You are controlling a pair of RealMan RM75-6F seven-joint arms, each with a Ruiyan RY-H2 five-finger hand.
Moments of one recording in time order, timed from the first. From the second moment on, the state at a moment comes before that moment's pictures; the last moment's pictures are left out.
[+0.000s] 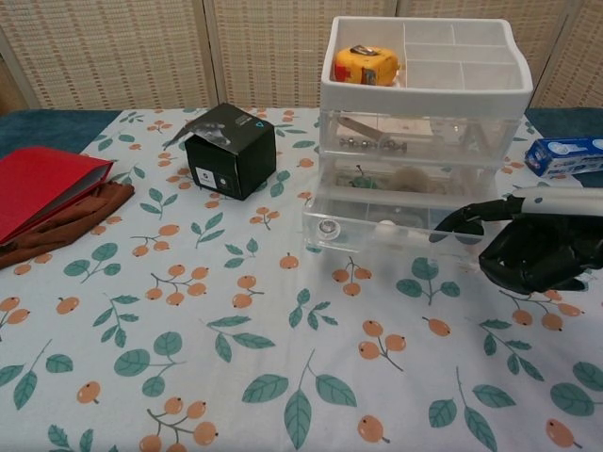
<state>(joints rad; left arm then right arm) -0.17 -1.12 -0.04 -1.64 1.45 1.38 0.08 0.52 -1.18 0.06 -1.89 -1.23 0.76 0.30</state>
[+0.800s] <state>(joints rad) -0.18 -1.12 -0.04 -1.65 1.45 1.38 0.08 0.51 -1.05 0.01 -1.97 -1.40 0.77 0.38</state>
